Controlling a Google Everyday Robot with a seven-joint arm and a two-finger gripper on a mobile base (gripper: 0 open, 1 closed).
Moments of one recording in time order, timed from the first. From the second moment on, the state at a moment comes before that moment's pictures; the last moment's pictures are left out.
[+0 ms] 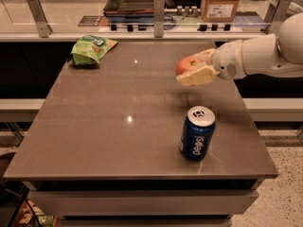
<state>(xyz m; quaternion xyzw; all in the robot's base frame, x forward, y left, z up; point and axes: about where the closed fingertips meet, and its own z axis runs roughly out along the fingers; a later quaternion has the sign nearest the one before) 0.611 -0.113 0.899 -0.47 0.72 0.25 0.45</state>
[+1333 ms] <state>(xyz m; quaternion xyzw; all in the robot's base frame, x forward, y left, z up) 0.717 -0.043 1.010 -0.48 0.72 0.21 0.46</state>
